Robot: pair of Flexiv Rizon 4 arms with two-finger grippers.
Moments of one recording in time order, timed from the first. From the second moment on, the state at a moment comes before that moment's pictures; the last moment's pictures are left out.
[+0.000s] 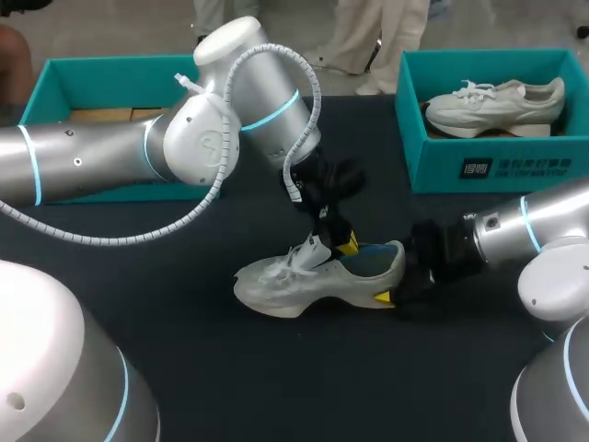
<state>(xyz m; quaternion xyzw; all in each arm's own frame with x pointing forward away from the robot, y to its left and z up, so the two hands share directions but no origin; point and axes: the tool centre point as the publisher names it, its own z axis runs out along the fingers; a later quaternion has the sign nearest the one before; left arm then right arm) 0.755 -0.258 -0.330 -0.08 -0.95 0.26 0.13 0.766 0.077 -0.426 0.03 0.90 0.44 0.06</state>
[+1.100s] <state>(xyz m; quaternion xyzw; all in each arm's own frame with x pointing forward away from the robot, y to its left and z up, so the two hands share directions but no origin) 0.746 -0.254 -0.314 -0.07 -0.94 0.31 0.12 0.766 0.078 -0.426 0.03 0.90 0.44 0.06</state>
